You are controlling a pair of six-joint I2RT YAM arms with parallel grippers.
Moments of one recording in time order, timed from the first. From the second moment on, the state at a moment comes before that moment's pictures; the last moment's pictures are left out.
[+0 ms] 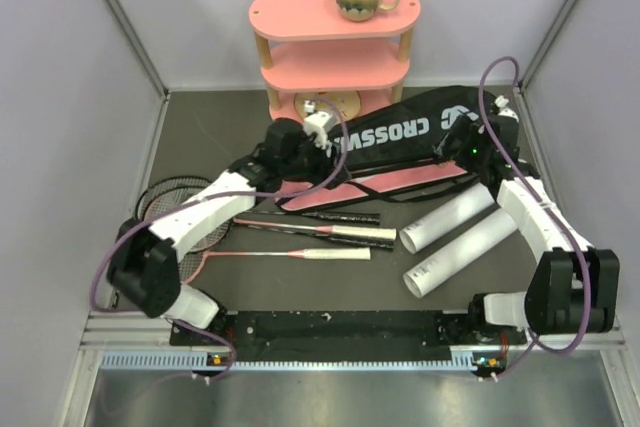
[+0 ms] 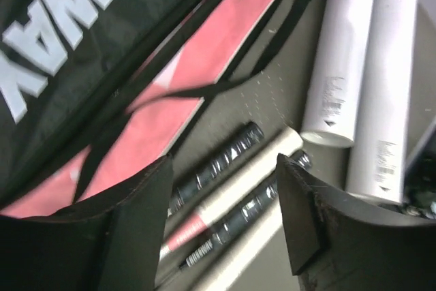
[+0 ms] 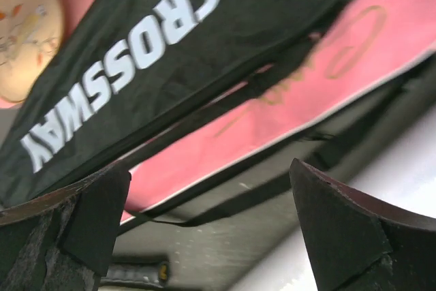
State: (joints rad) left arm -0.58 1.41 1.07 -0.17 0.35 -0.28; right arm 0.00 1.27 0.92 -0.25 0.00 0.51
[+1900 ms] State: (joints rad) left arm -0.79 2.41 2.27 -0.63 -0.08 0.18; right arm -0.03 1.57 0.88 -0.15 -0.30 0.72
